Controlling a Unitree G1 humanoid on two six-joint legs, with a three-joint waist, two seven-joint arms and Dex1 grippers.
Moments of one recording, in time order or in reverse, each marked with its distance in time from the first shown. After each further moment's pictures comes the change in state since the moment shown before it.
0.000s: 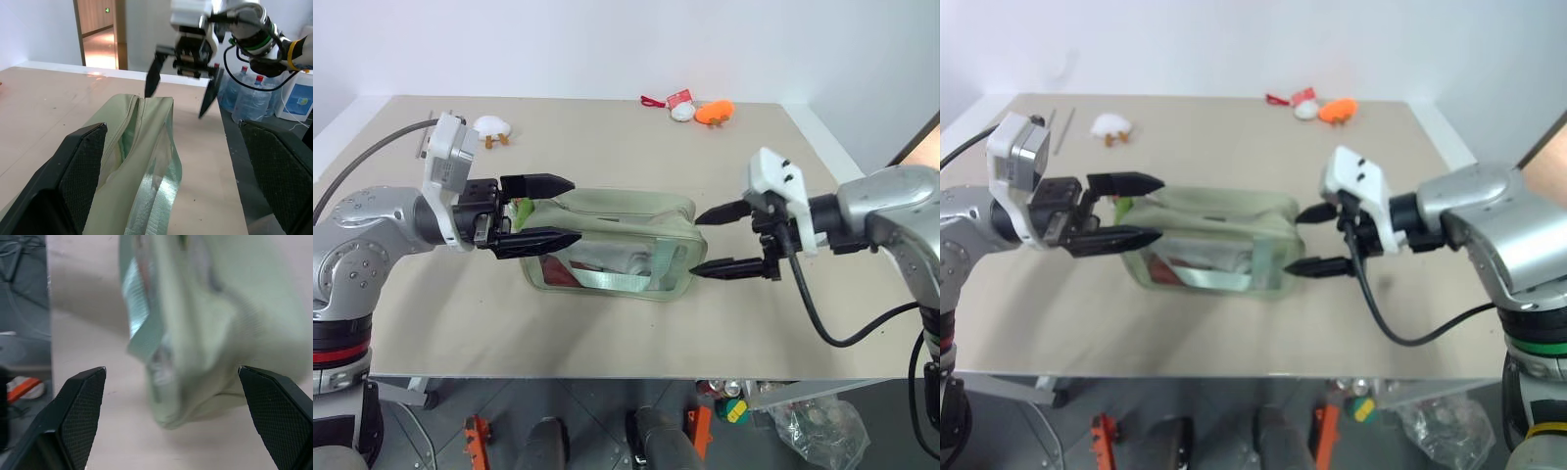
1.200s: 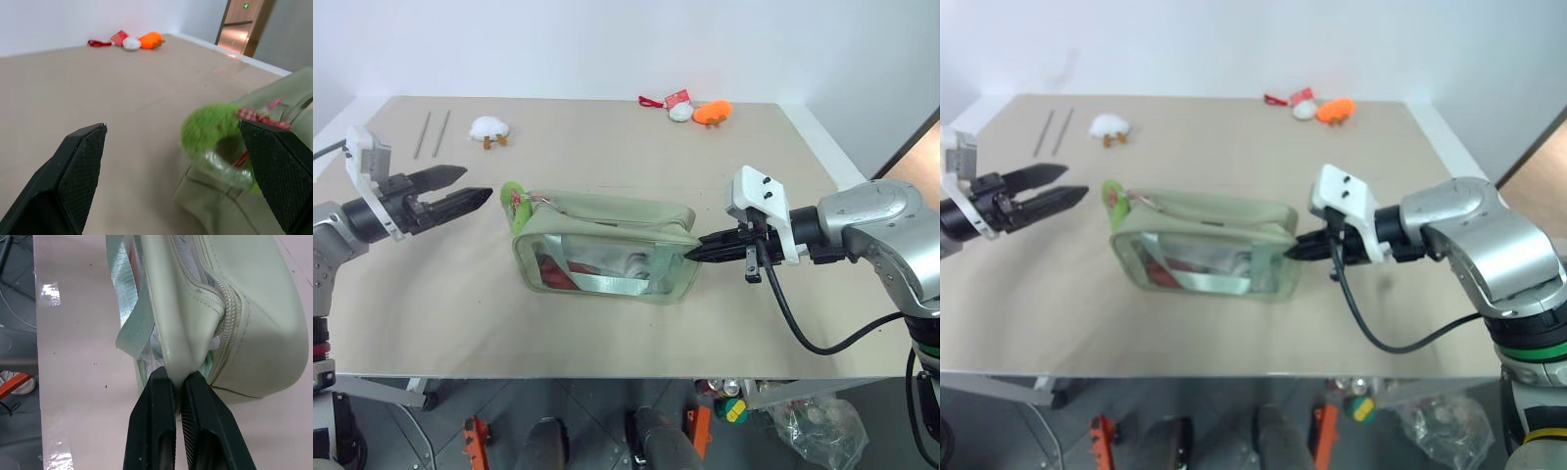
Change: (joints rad) left arm 0.086 0.056 0.172 0.401 0.195 -0.115 0.112; right arm 0.014 0.011 0.048 0.009 -0.024 -0.073 -0.041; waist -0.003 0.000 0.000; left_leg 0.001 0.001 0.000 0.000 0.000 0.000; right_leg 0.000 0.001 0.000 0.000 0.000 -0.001
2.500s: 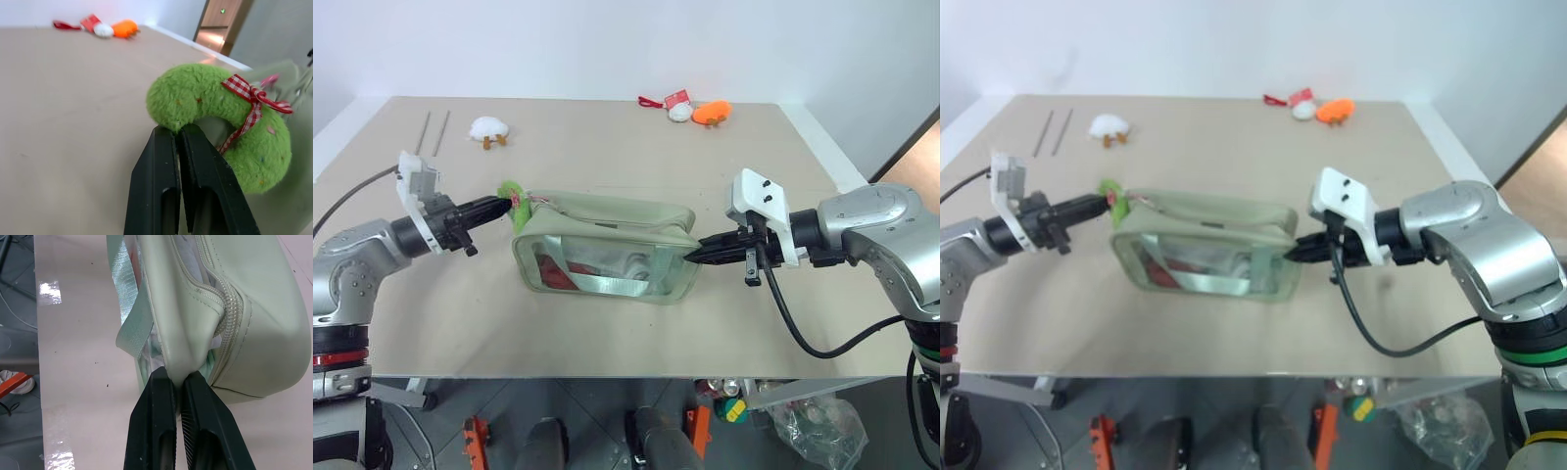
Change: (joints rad) left arm -0.010 -0.090 -0.043 -0.047 0.003 0.030 0.012; right arm 0.018 -0.002 -0.010 -0.016 0.001 -0.001 -0.006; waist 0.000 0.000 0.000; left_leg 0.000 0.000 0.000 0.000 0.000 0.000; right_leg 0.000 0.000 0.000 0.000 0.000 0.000
